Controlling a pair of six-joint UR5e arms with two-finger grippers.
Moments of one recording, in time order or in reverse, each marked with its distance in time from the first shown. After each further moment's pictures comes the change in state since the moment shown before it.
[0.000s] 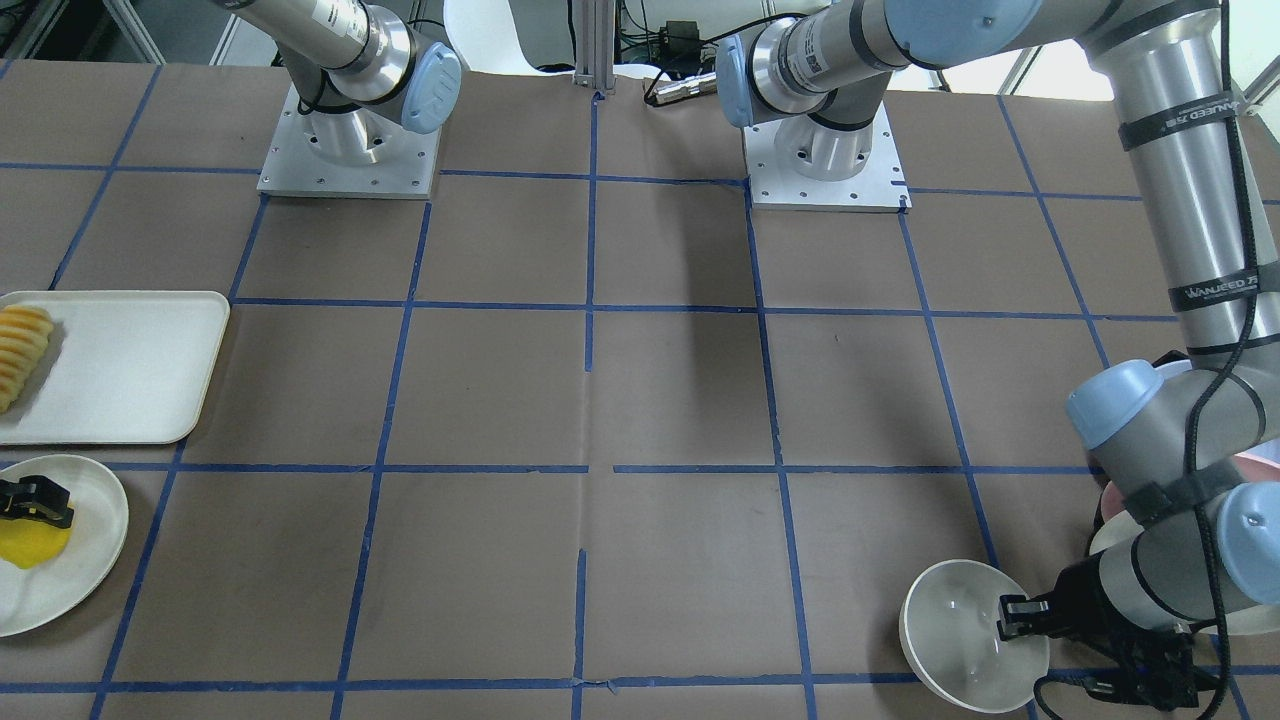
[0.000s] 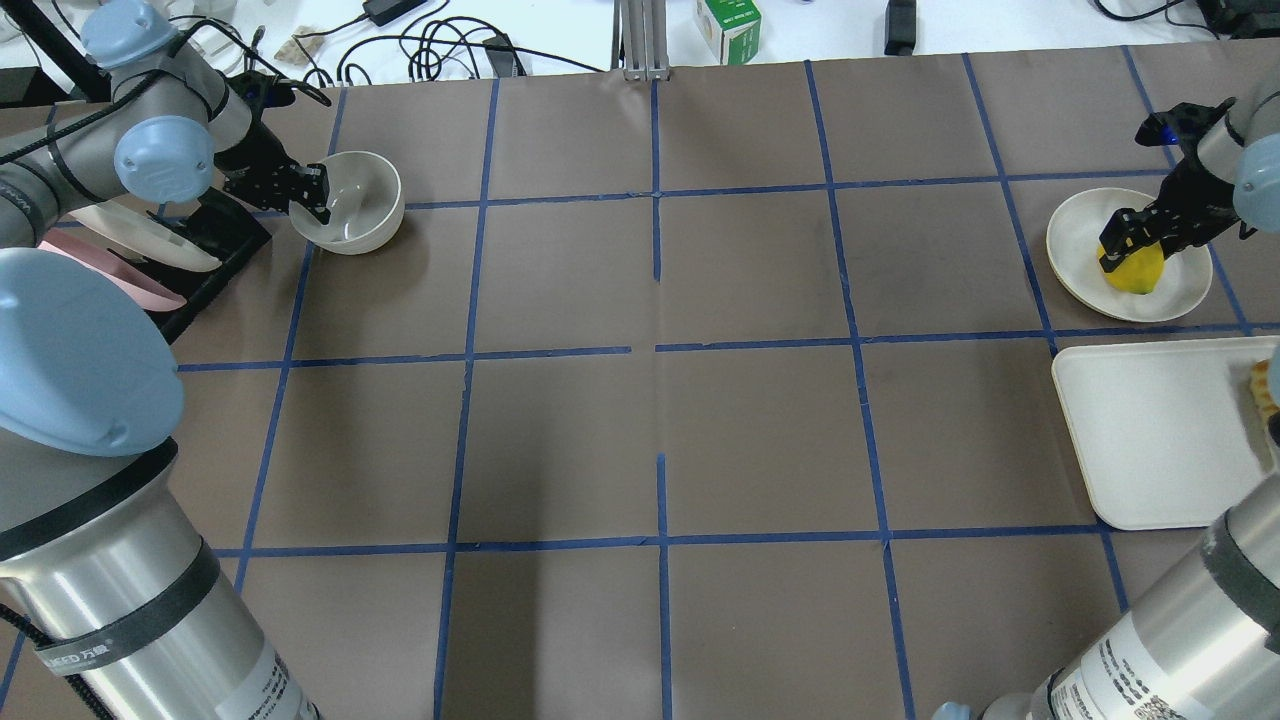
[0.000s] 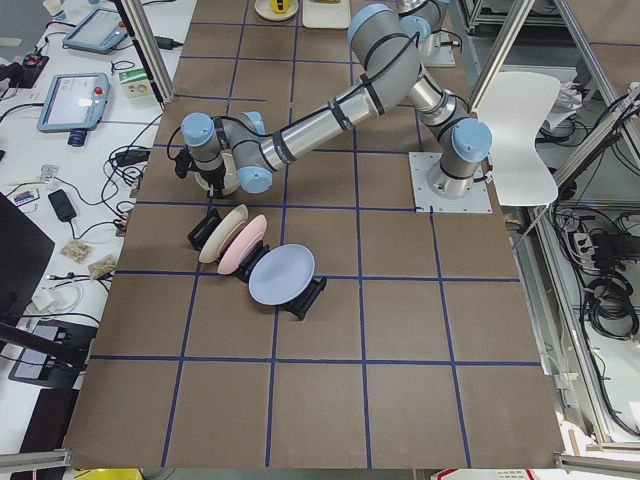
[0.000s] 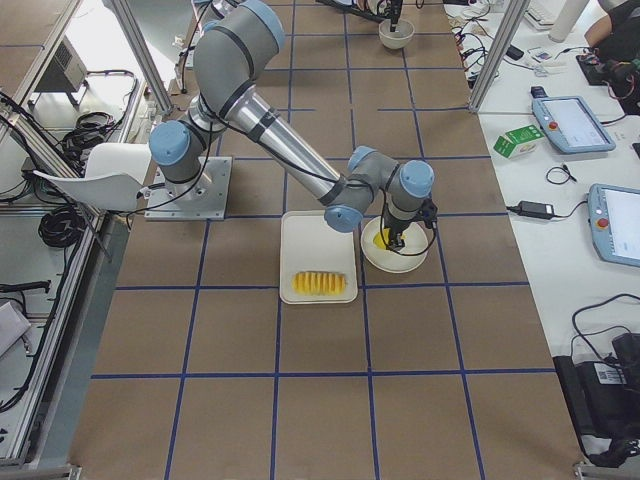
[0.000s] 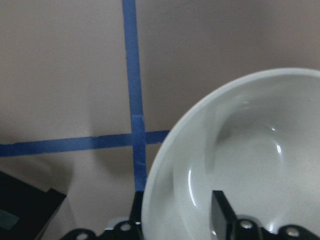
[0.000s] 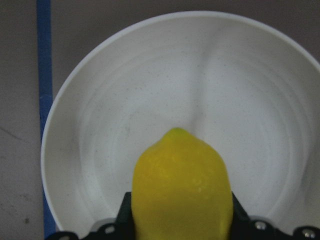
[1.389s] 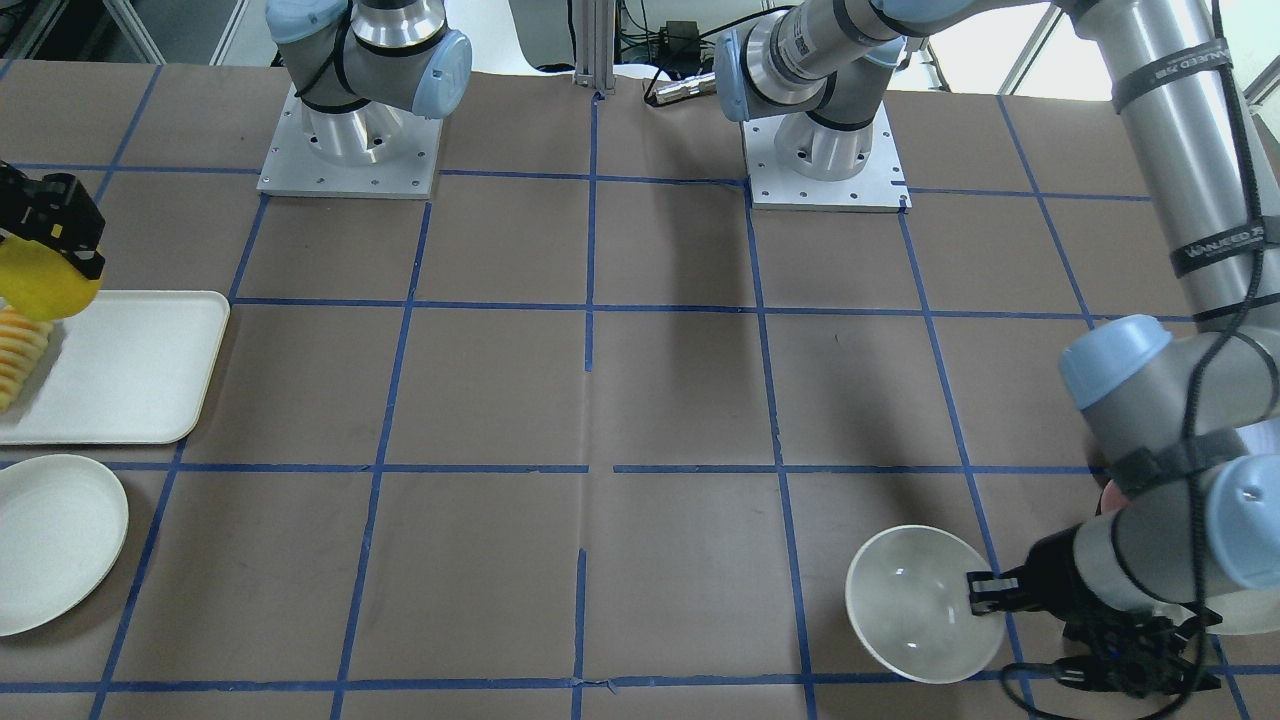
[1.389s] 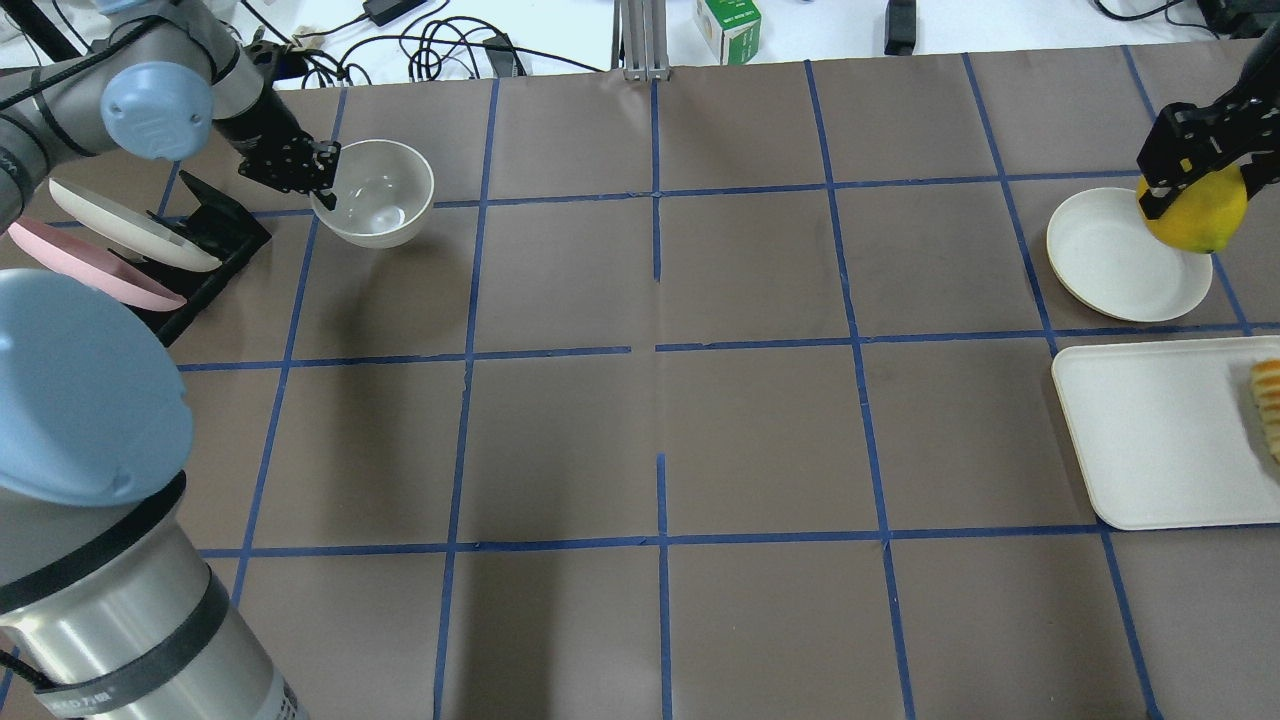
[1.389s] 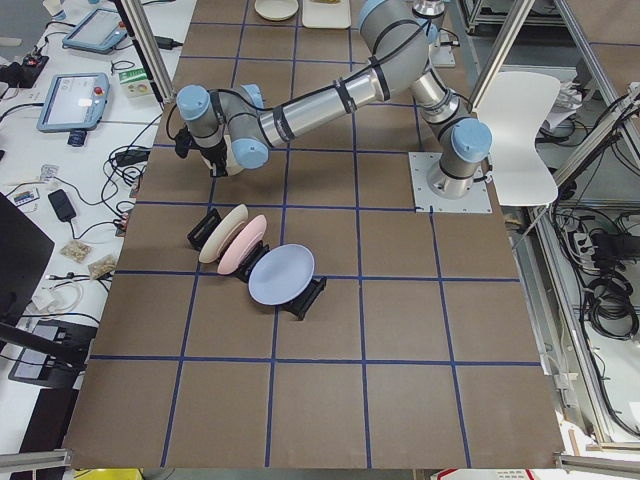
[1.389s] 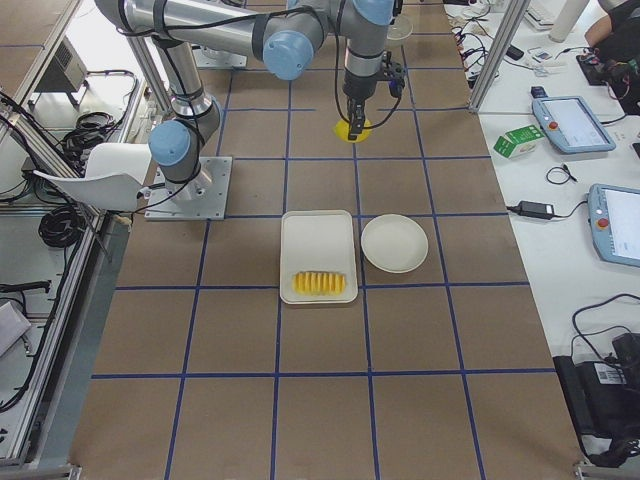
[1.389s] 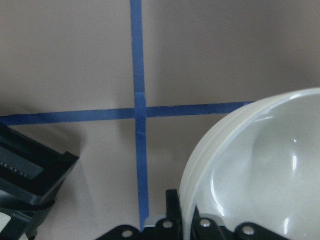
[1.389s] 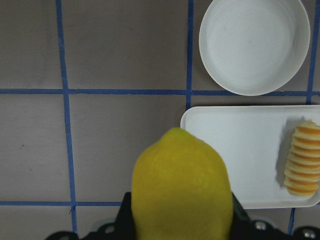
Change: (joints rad) left arm -0.112 0.079 0.038 -0.185 -0.025 -0.159; right arm 0.203 -0.553 -0.012 0.555 -0.038 0.274
